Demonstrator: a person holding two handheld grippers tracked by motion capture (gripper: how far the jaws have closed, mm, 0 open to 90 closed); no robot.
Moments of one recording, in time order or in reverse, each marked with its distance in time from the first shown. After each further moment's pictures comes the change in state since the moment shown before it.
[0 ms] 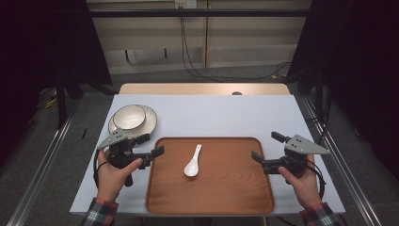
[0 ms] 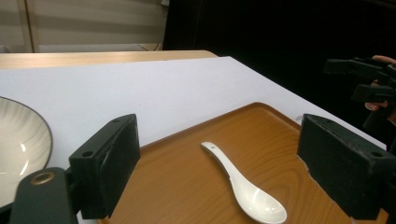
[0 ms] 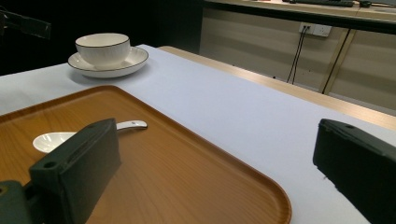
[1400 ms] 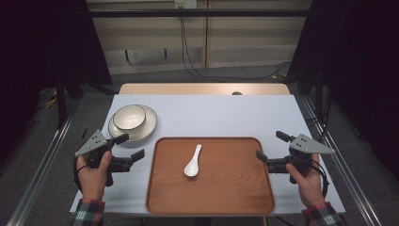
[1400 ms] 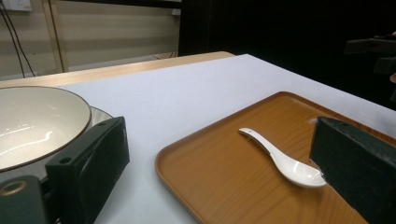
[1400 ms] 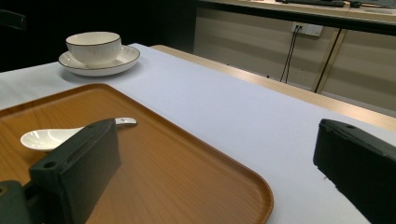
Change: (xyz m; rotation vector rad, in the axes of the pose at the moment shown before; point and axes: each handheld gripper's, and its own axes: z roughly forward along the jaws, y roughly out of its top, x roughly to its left) left arm 0.033 -0.010 -0.040 -0.024 0.042 0.129; right arm -0.010 -0.002 -0.006 -0.001 -0.023 0.002
